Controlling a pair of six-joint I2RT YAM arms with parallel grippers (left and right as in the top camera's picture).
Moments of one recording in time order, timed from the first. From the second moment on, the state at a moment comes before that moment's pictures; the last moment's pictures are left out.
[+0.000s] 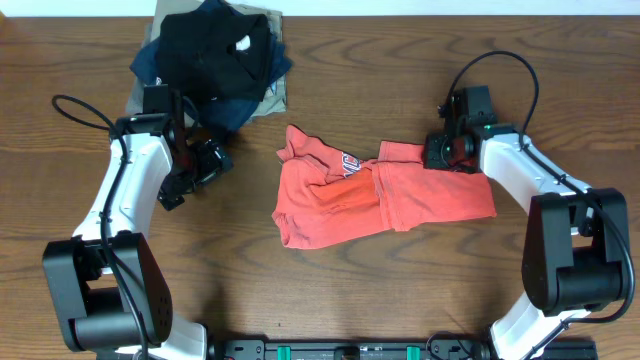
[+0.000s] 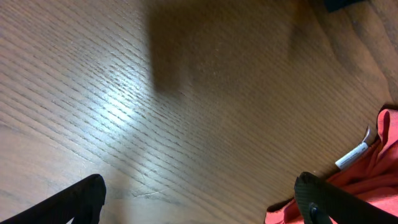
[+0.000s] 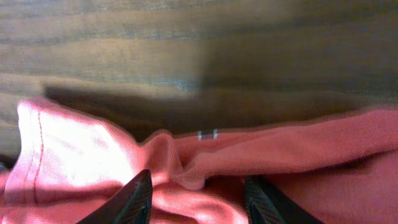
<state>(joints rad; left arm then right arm) 0.08 1.70 1.20 -0.97 0.07 -0.54 0.12 1.86 1.13 -0.50 -0.12 0.24</state>
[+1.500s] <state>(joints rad) 0.08 1.70 1.10 -0.90 0.07 -0.54 0.08 1.90 1.26 -0.56 -0.11 0.34</state>
